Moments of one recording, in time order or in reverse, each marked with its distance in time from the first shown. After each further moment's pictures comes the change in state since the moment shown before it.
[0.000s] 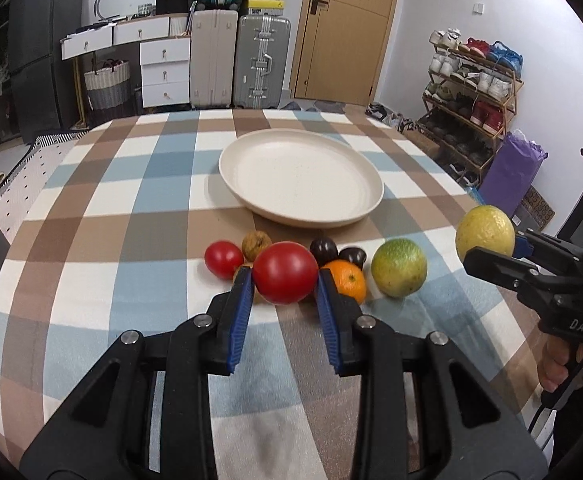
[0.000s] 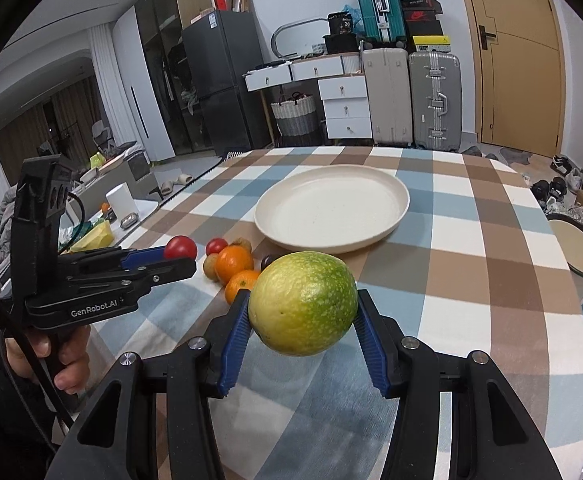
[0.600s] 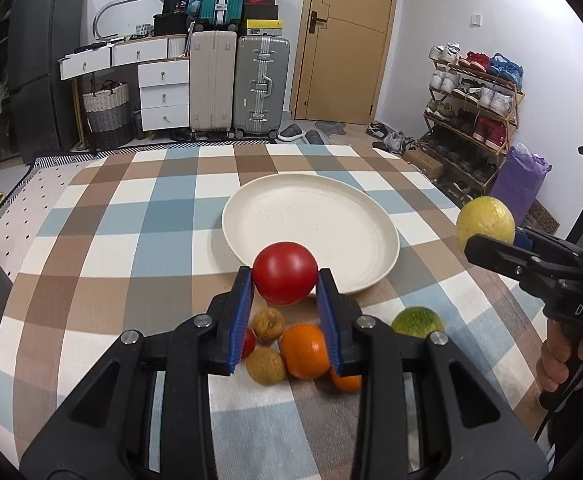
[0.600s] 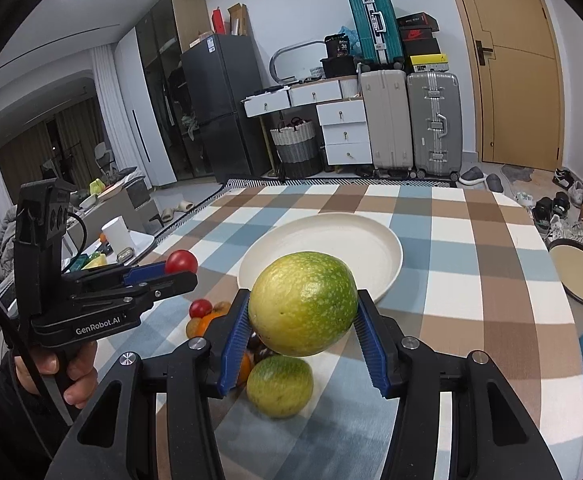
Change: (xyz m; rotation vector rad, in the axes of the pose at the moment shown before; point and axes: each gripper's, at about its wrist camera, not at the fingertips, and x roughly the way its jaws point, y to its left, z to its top) left arm 0.025 0.005 0.049 0.024 -0.067 0.016; right arm 0.016 -0.022 0.046 0.012 -0.094 0.015
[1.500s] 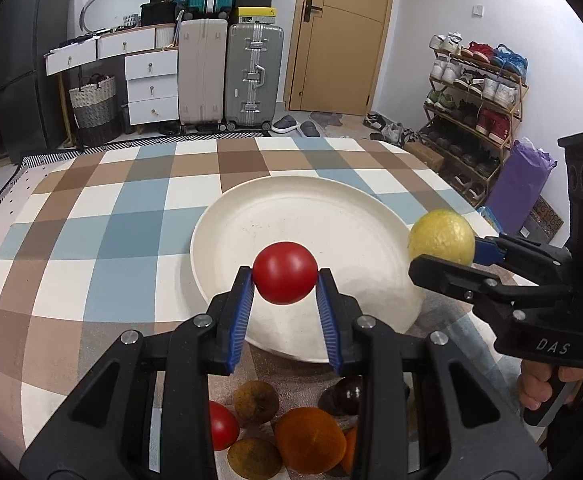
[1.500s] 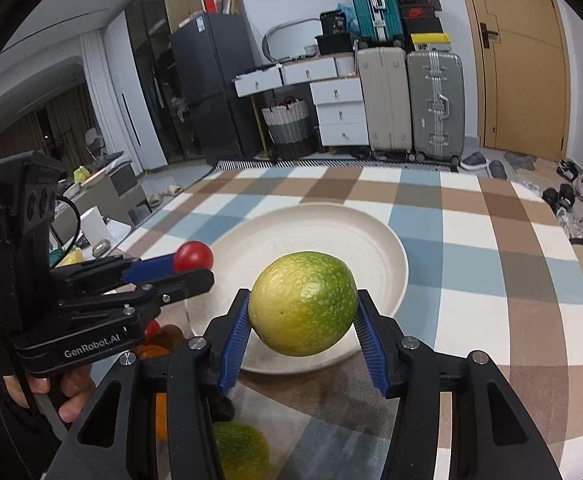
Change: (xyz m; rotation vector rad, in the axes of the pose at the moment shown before) left arm 0.091 0.000 0.027 0.011 0.044 -0.021; right arm 0.085 -0.028 0.017 0.004 0.094 -0.020
